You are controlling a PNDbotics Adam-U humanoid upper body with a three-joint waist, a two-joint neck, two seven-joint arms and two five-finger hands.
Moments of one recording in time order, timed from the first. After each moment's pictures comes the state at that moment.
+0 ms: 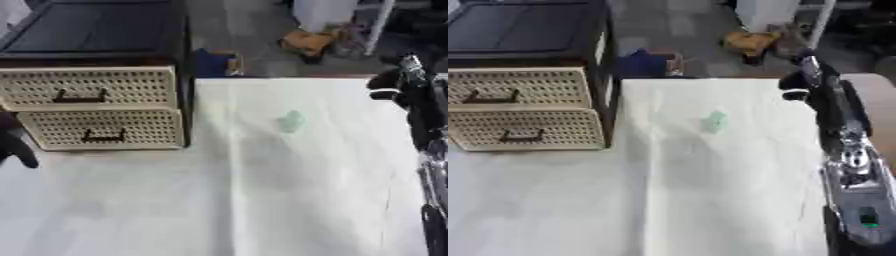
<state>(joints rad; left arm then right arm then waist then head) -0.27 0.27 0.03 -1.99 0.31 -0.20 -0.17 -0.44 -0.23 -0.25 -1.86 0.18 0.26 0.02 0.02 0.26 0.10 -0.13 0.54</state>
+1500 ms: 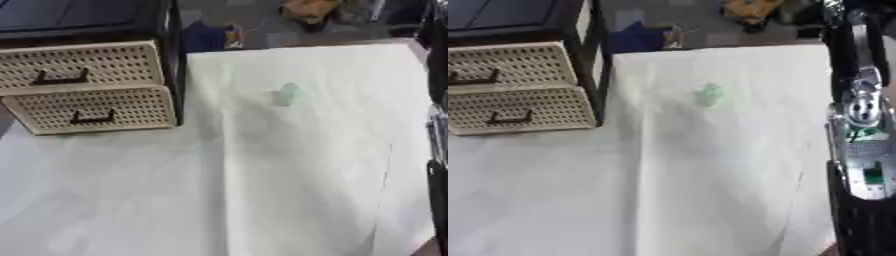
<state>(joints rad) -0.26 0.89 0.06 -1.99 -0.12 -0.71 0.13 -0.53 -0.30 -0.23 -1.90 0.23 0.20 -0.06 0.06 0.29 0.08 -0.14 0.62</state>
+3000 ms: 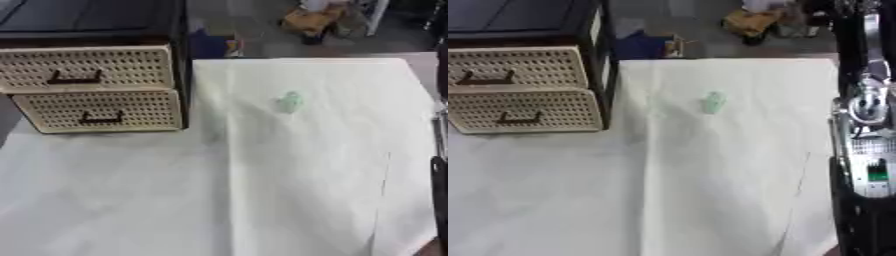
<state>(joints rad) -0.45 1.11 0.01 -1.99 -0.08 -0.63 -0.41 -0.54 -0.28 -0.23 -1.91 0.25 0.20 -0.08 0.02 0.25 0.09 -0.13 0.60</state>
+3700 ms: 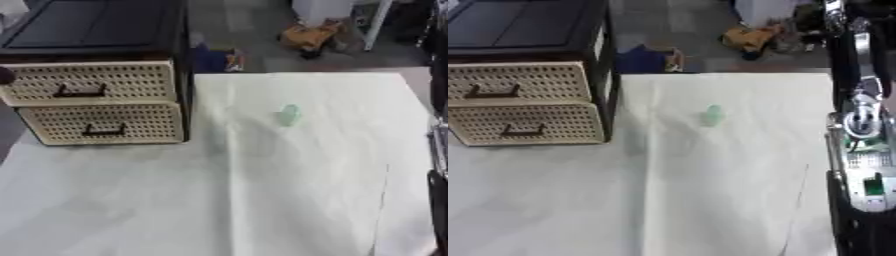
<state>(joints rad) -0.66 1.10 -0.07 -1.99 0.06 -0.41 -0.70 -0.53 -0.27 -0.22 -1.90 0.26 0.20 -0.08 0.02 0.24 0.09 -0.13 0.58</state>
